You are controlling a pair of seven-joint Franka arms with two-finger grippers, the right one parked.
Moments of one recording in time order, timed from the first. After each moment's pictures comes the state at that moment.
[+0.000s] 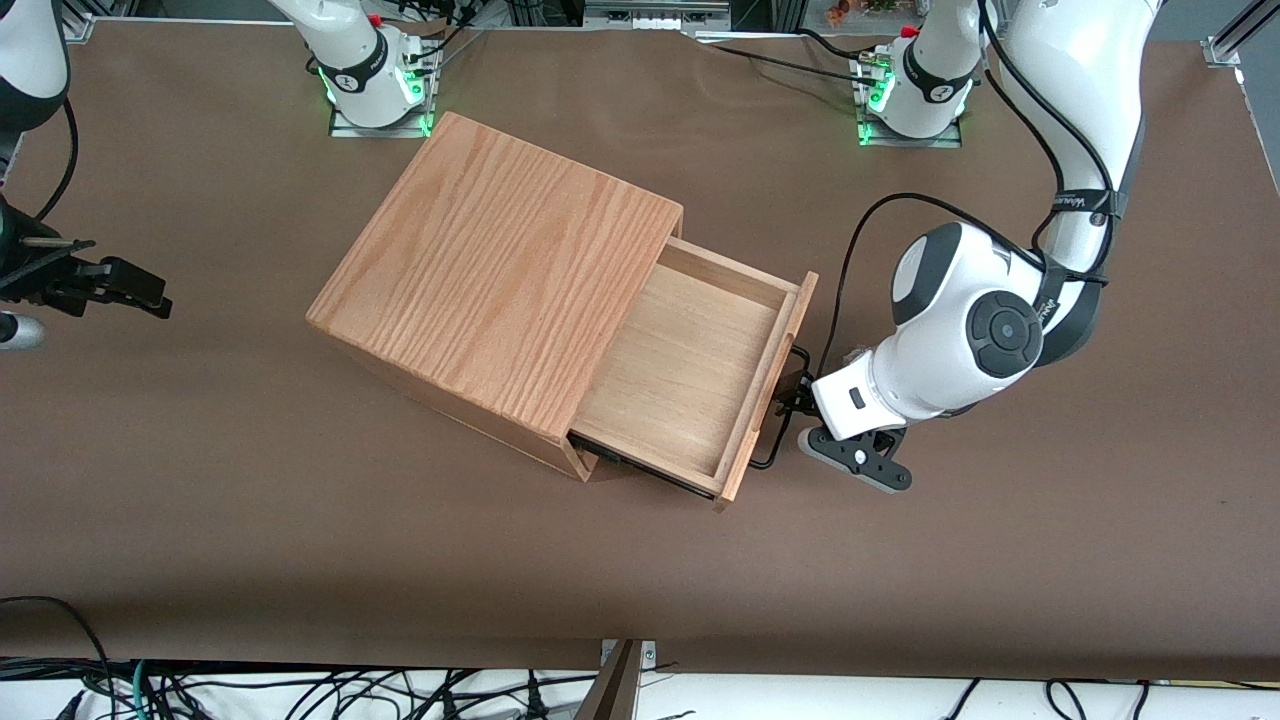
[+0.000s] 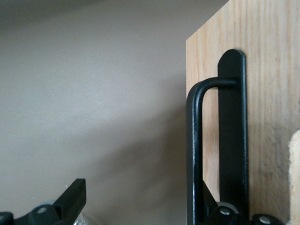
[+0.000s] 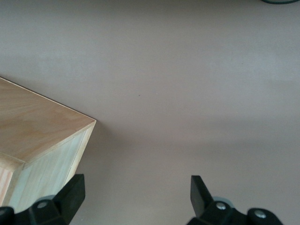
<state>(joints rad) -0.16 0.62 -0.23 -1.36 -0.10 2.04 0.07</state>
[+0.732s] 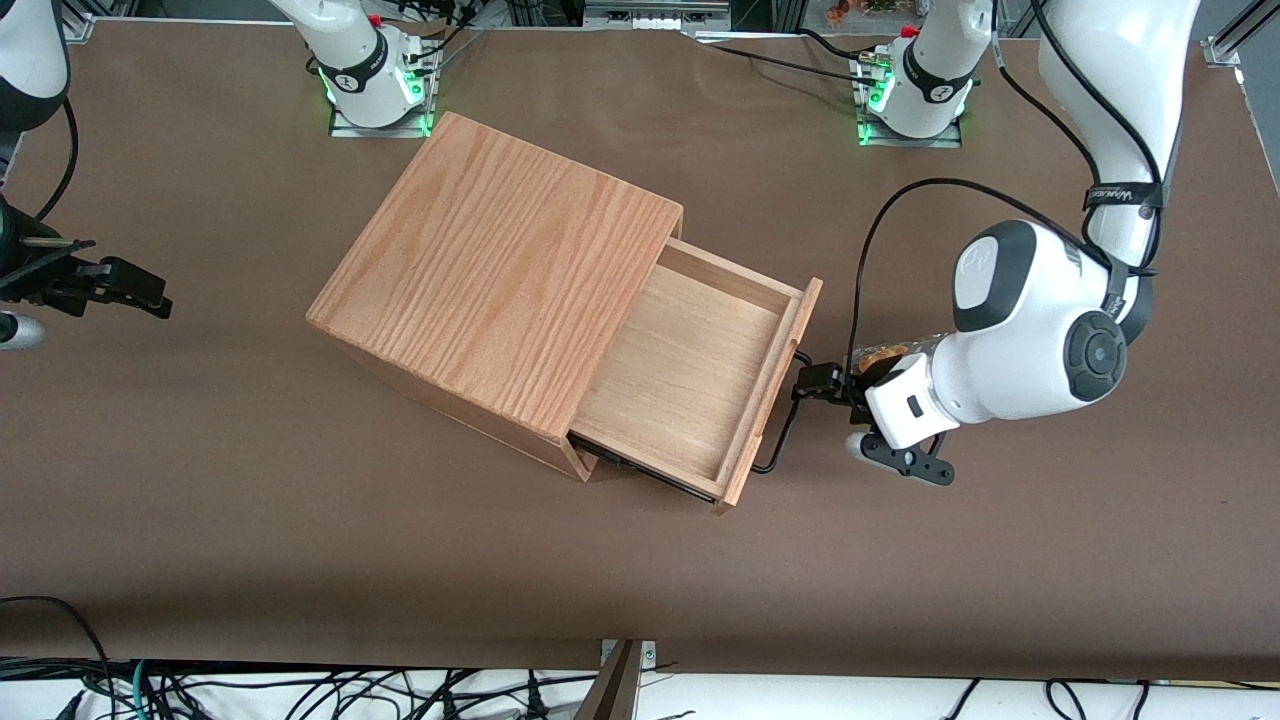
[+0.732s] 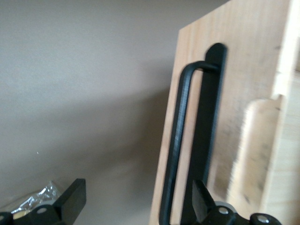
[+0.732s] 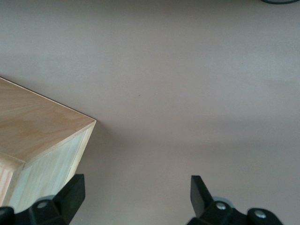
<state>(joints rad) -0.09 0.57 -0.23 -1.34 -0.31 1.87 0.05</state>
